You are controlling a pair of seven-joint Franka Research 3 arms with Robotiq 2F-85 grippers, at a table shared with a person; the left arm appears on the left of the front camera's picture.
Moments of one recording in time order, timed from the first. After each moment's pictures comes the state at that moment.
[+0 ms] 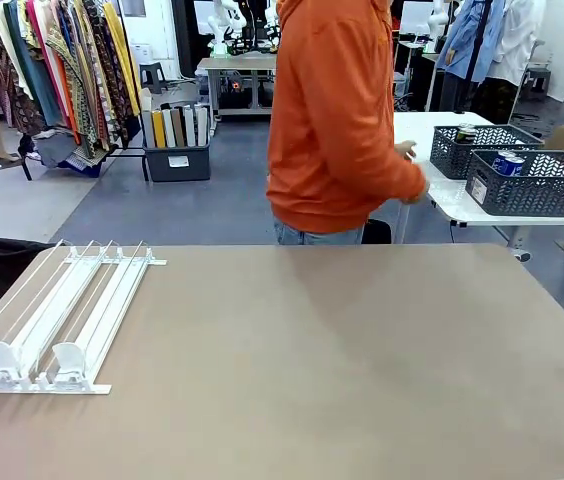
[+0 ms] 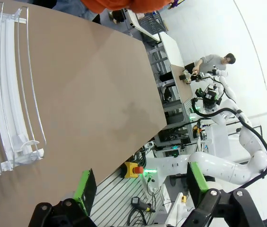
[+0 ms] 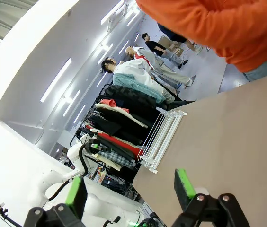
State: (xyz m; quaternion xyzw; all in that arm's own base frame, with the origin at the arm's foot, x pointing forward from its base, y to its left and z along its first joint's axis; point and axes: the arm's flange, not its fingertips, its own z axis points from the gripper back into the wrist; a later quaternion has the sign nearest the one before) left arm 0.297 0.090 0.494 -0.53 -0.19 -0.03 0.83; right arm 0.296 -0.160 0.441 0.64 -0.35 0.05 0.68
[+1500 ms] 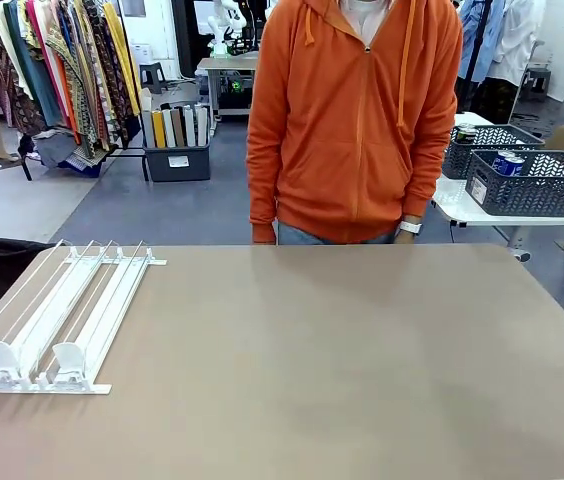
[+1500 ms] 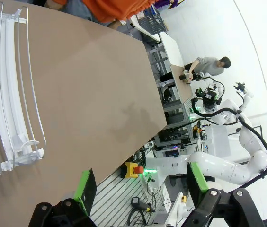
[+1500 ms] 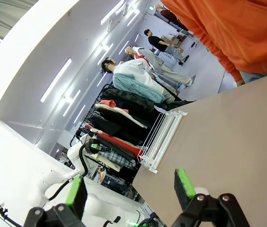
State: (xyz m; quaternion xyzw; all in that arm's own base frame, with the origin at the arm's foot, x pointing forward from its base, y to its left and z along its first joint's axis) left arm 0.297 0.090 0.494 -0.53 -0.19 -0.03 0.83; right arm 0.296 -0.160 0.441 0.64 -0.35 0.05 0.68
